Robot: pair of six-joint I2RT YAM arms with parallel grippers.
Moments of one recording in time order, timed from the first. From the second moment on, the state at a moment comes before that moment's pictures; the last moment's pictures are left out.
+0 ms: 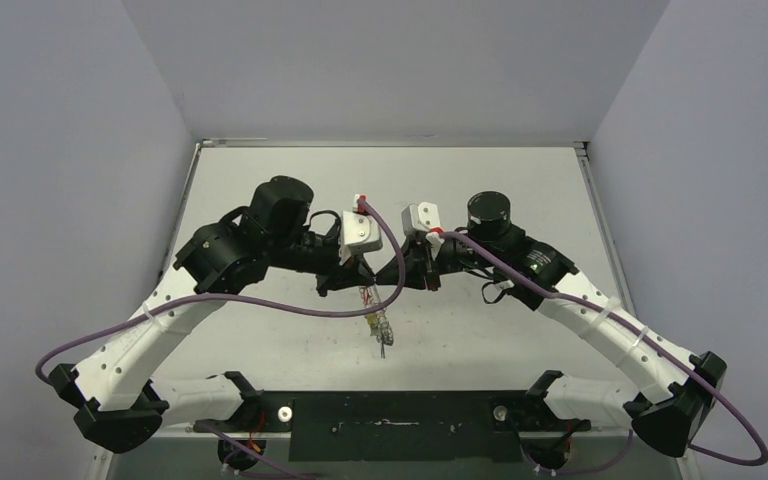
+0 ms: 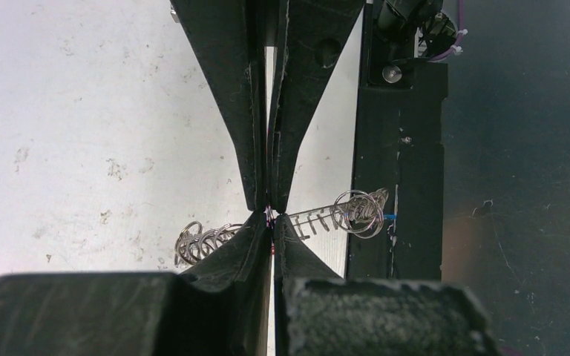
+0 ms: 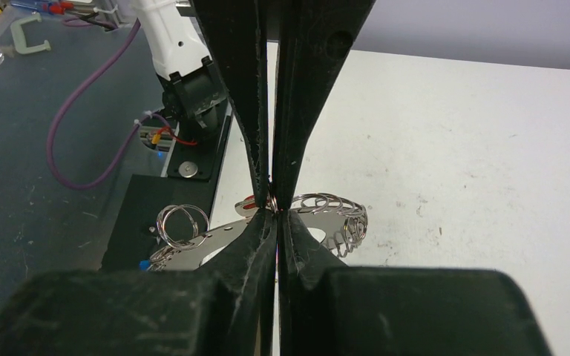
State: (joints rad) left arm -0.80 1.18 1.52 -0.95 0.58 0.34; right arm 0.77 1.15 1.14 -0.26 -0.89 -0.25
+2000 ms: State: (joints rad) left arm -0.80 0.76 0.85 -0.27 0.37 0.01; right arm 0.76 1.14 1.05 -0.09 -0.82 -0.03
